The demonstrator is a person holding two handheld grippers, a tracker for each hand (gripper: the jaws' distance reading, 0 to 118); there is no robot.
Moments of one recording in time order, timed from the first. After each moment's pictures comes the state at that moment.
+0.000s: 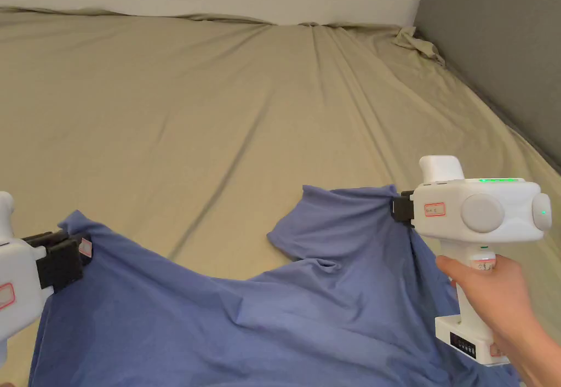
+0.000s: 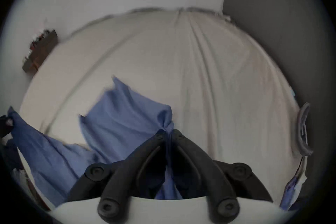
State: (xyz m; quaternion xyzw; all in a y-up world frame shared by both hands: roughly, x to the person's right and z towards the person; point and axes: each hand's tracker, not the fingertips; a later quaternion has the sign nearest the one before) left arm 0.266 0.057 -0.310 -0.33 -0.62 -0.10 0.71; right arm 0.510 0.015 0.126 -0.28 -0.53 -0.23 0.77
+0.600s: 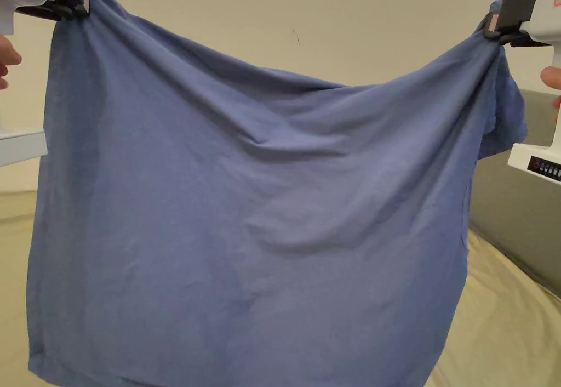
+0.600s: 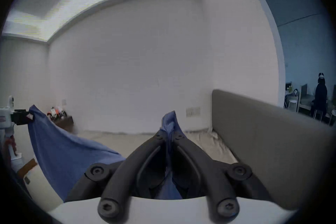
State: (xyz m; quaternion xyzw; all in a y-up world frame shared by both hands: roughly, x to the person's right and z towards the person) left arm 0.377 0.454 -0.386 -0.04 -0.62 -0.02 0.79; right arm 0.541 0.435 0.120 0.02 -0.58 -0.06 0.81
